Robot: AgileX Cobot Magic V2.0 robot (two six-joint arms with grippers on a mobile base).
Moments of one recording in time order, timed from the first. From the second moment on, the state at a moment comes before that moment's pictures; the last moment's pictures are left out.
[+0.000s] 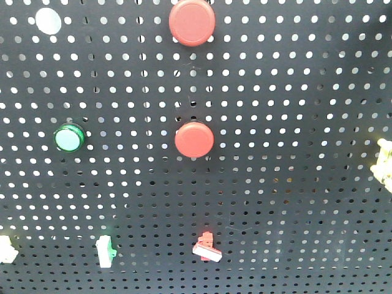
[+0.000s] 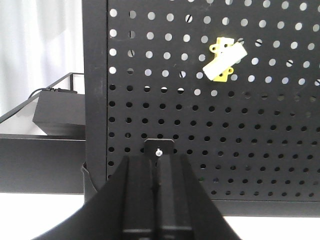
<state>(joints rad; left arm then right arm) -0.03 -0.02 0.03 -0.12 0.04 0.03 0.26 0.97 -1.36 0.04 0.36 0.89</state>
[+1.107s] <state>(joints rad) -0.03 -0.02 0.03 -0.12 0.04 0.03 0.27 0.76 -1.29 -0.12 0.67 0.76</state>
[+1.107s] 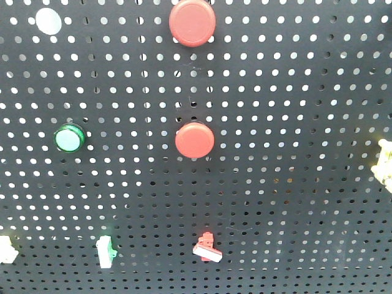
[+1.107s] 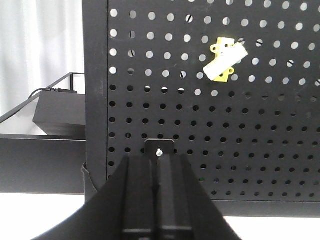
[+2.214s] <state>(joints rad) -0.03 -0.02 0.03 -0.12 0.04 0.03 0.27 0.26 -0.28 -0.18 0.02 0.14</state>
